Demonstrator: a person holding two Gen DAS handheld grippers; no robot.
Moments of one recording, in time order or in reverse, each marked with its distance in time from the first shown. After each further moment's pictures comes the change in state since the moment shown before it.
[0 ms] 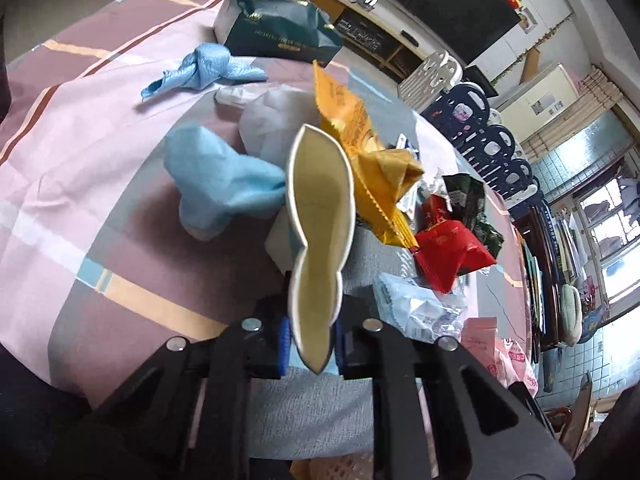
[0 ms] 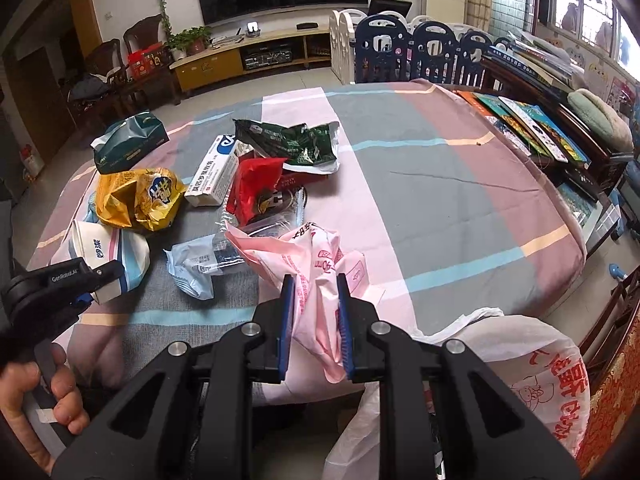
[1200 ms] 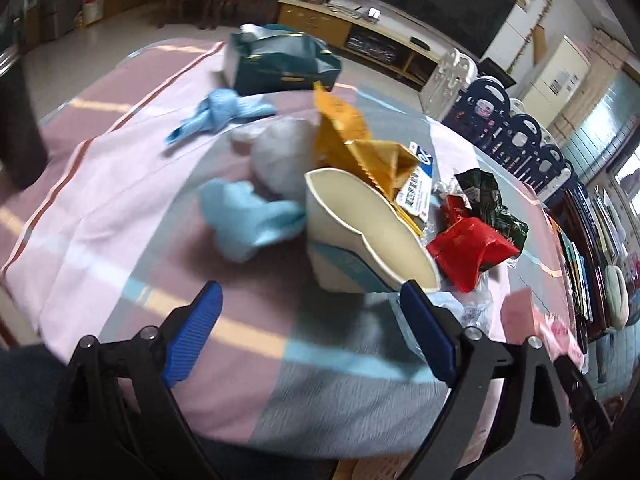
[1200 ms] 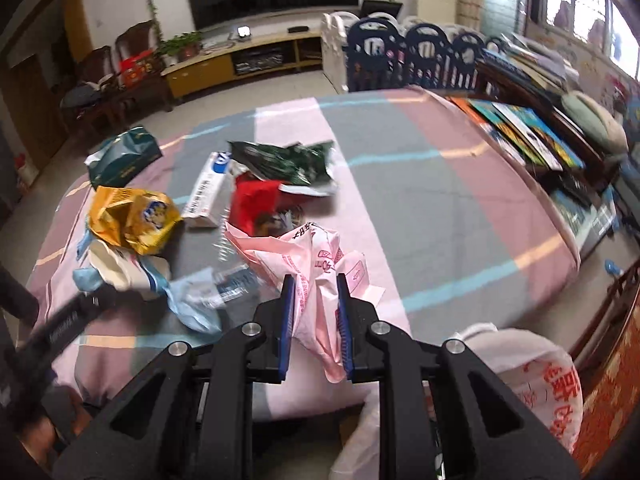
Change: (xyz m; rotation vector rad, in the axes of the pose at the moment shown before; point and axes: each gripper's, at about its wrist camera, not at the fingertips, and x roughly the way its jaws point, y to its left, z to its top) left arm -0.010 -0.031 -0.006 0.124 -0.086 0.196; right arm 0.006 -0.009 0.015 0.055 0.026 -0.031
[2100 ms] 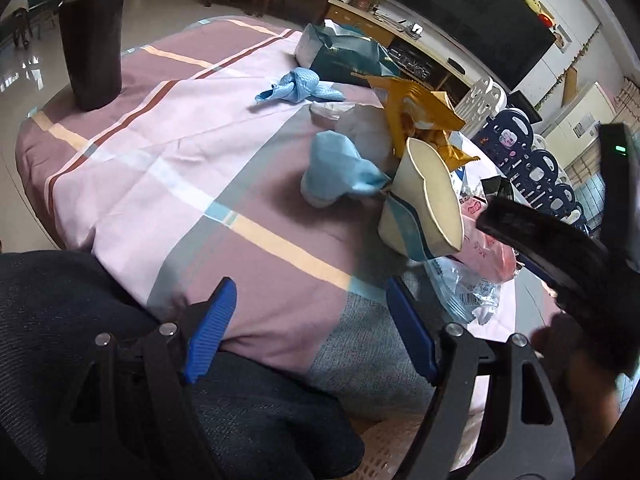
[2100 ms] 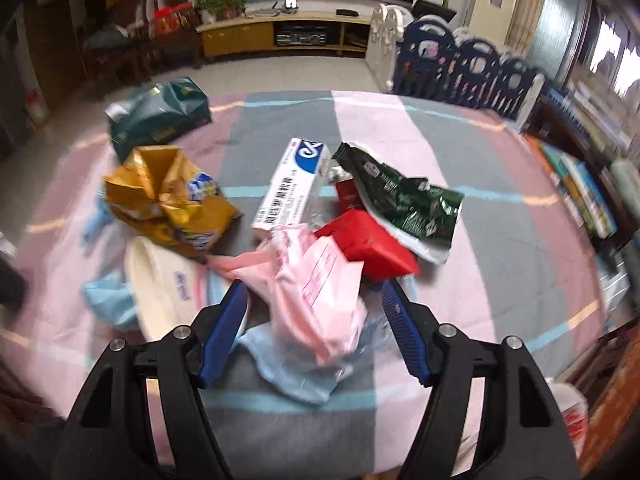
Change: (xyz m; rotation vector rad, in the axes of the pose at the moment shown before) left arm -0.048 0.056 -0.047 -0.187 0.008 0.030; right arm 0.074 0.143 0.033 -0.251 0.057 -0.066
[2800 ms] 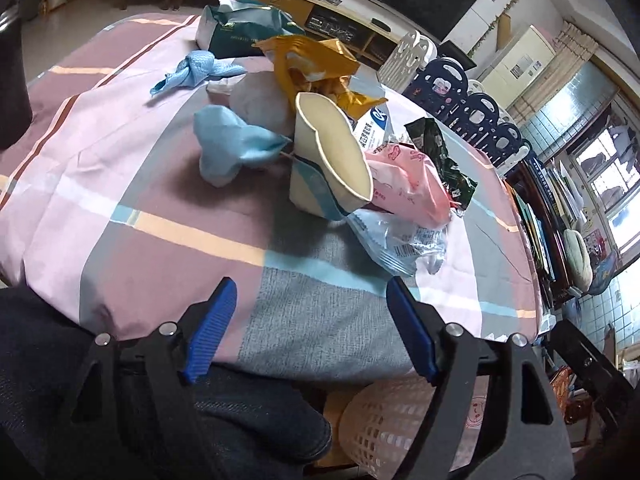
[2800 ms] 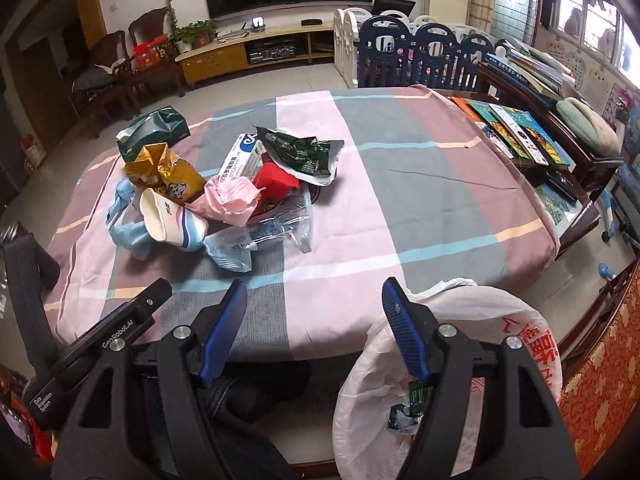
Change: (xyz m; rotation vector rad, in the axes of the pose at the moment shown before) left arm 0.009 -0.037 -0.009 0.199 0.094 -0.190; right arm -0.123 -0.112 -0.094 0.201 -0.034 0.077
